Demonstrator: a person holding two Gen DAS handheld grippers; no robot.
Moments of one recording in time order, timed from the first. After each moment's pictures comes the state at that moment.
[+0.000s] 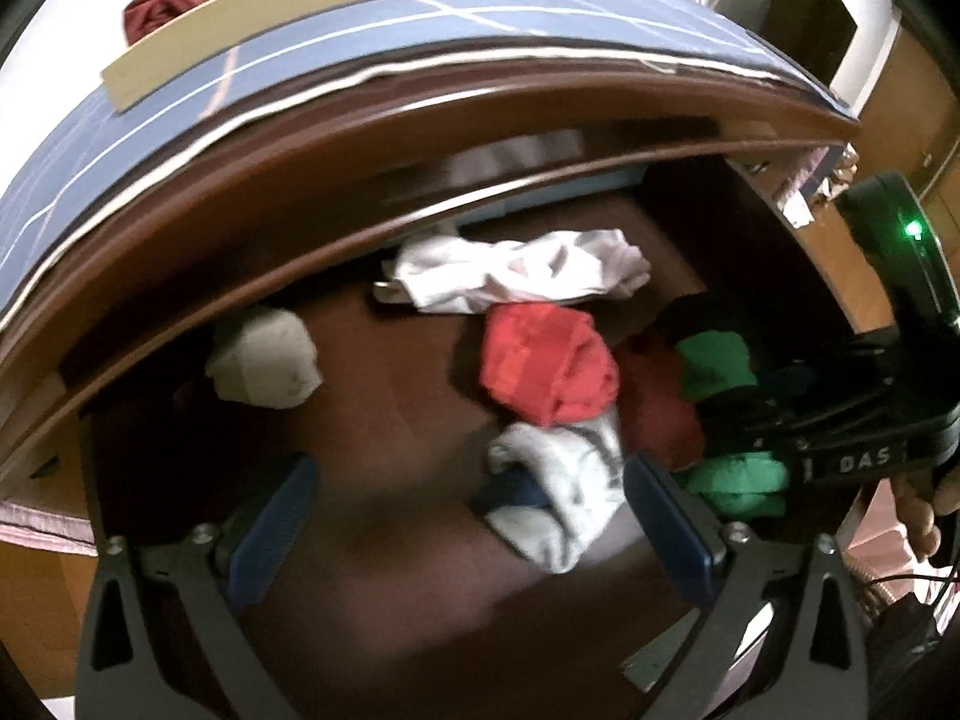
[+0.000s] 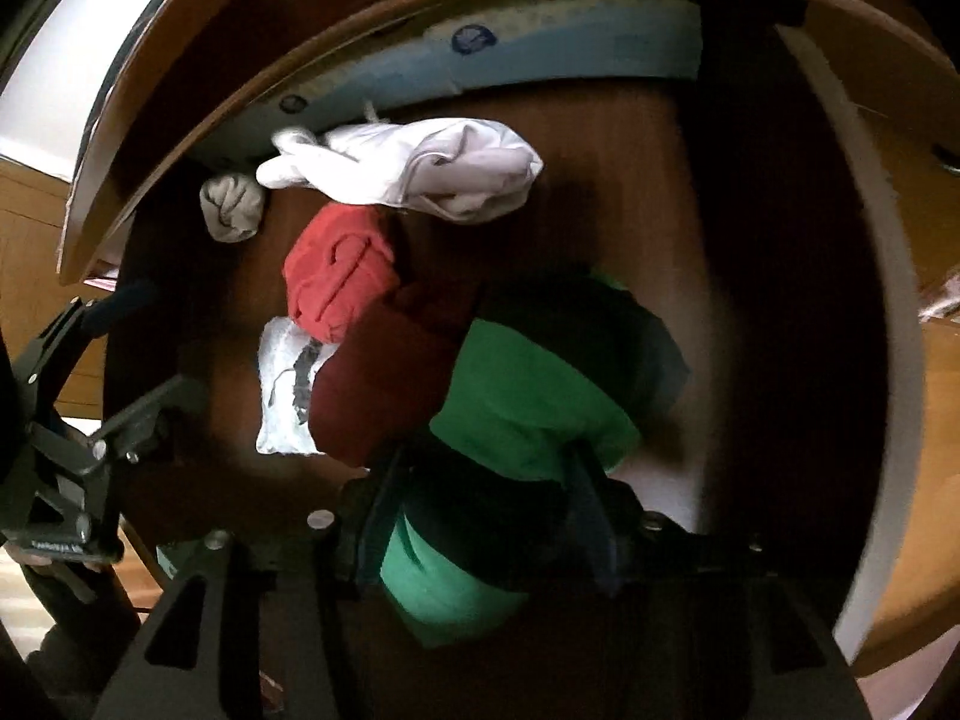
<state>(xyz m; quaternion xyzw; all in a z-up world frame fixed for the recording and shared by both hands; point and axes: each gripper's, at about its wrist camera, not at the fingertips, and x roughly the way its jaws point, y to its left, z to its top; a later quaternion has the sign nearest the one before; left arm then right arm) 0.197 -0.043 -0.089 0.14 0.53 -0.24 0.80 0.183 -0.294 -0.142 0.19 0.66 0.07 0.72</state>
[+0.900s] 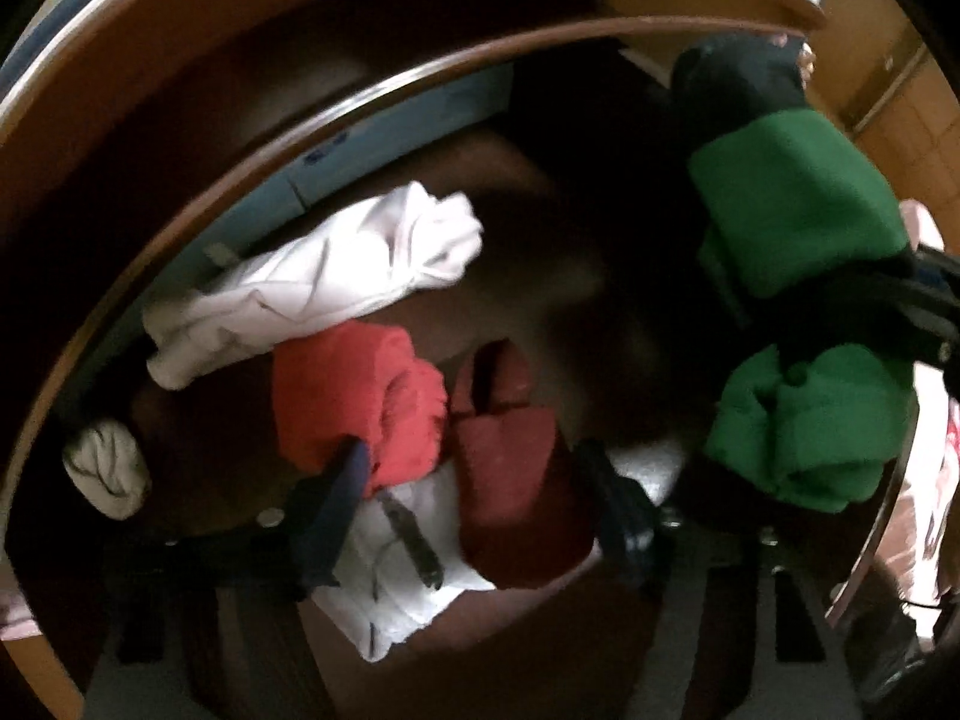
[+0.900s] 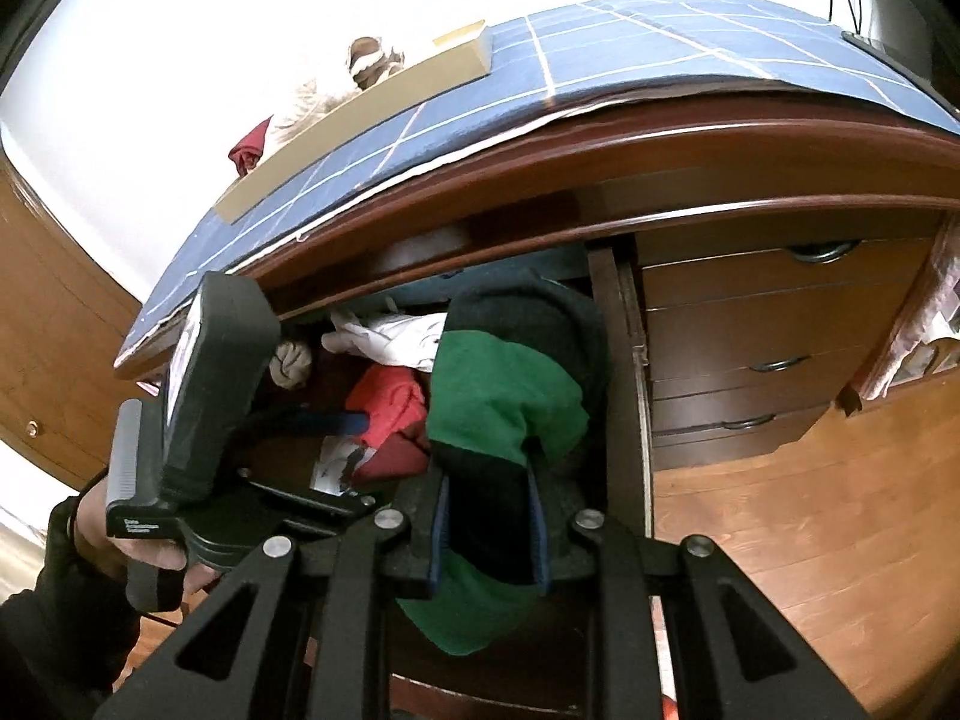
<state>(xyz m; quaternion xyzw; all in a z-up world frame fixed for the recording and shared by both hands) 0.202 -0.158 -0.119 0.22 0.58 -0.29 0.73 0.132 -0.351 -0.062 0.22 0.48 0.03 0.85</state>
